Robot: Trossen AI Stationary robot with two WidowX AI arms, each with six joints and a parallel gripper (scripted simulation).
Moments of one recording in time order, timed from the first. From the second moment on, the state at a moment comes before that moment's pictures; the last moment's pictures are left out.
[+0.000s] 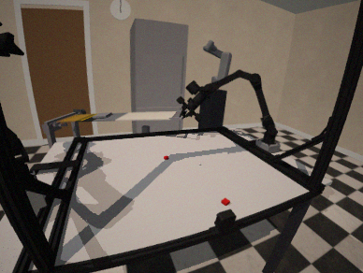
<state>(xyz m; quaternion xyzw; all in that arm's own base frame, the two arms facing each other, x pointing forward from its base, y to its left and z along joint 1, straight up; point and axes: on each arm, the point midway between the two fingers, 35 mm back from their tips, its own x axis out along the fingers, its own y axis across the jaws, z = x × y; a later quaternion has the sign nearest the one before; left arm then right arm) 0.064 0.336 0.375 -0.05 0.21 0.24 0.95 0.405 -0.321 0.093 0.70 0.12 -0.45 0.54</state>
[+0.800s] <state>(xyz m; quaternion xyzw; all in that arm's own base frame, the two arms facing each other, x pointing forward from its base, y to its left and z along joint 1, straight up) 0.064 0.336 0.375 -0.05 0.21 0.24 0.95 0.406 -0.321 0.107 0.69 0.15 -0.47 0.52</state>
